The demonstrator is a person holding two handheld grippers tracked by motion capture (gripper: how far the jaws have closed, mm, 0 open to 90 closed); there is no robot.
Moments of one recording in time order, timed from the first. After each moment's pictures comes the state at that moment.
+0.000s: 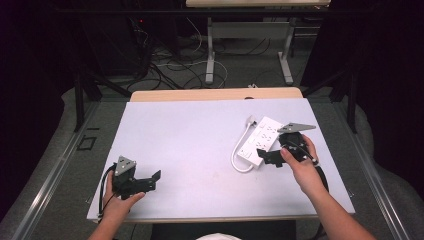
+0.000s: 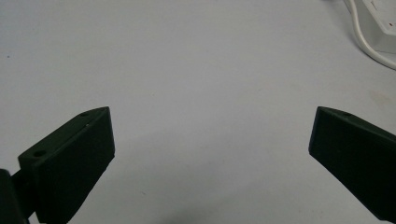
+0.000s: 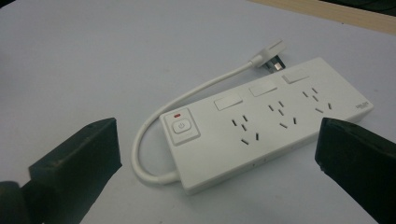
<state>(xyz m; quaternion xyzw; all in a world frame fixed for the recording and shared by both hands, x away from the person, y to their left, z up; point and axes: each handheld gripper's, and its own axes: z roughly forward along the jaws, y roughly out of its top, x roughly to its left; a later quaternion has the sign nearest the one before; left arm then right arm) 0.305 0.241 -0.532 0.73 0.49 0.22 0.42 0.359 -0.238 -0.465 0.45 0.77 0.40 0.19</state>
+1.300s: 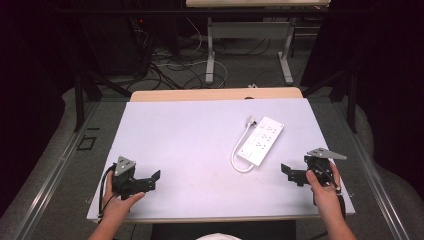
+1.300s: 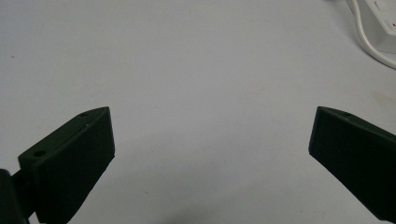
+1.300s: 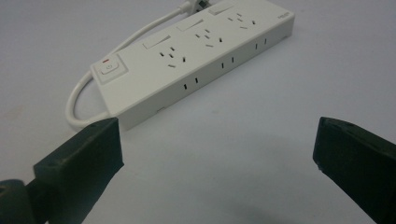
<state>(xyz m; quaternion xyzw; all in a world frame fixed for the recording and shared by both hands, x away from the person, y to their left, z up) 0.305 0.241 -0.532 0.73 0.49 0.22 0.42 0.319 -0.308 -0.528 0.54 0.70 0.43 0.21</state>
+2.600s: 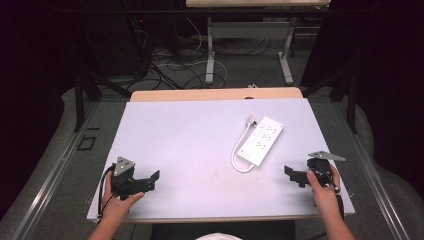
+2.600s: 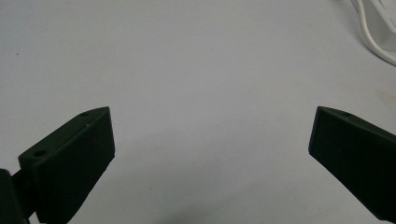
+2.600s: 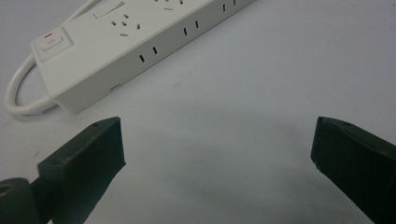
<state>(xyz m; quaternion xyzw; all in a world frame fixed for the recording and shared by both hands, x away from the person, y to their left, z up) 0.305 0.243 -0.533 0.73 0.49 0.23 0.41 0.329 -0.323 -0.555 0.57 0.69 0.39 0.20</state>
